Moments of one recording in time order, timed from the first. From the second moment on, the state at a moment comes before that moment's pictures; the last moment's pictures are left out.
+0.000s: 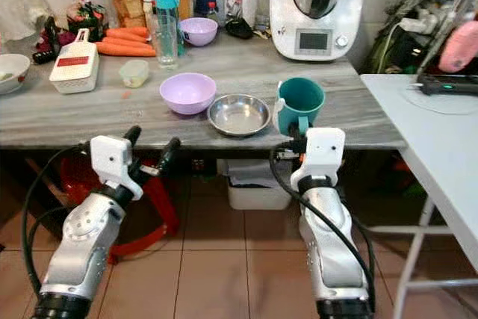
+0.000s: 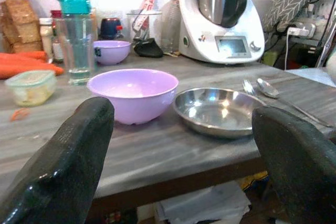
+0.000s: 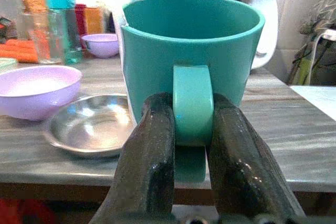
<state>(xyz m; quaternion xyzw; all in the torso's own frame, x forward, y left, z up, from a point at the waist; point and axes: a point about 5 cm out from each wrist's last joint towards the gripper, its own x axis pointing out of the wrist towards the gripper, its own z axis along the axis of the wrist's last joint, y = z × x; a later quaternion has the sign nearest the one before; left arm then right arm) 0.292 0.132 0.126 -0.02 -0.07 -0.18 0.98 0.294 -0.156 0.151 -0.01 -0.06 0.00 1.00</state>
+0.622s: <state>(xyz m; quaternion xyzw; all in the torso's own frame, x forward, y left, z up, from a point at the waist) 0.290 0.115 0.126 -0.03 -0.07 -0.21 0.98 0.294 -0.168 0.150 -0.01 -0.06 -0.02 1.00</state>
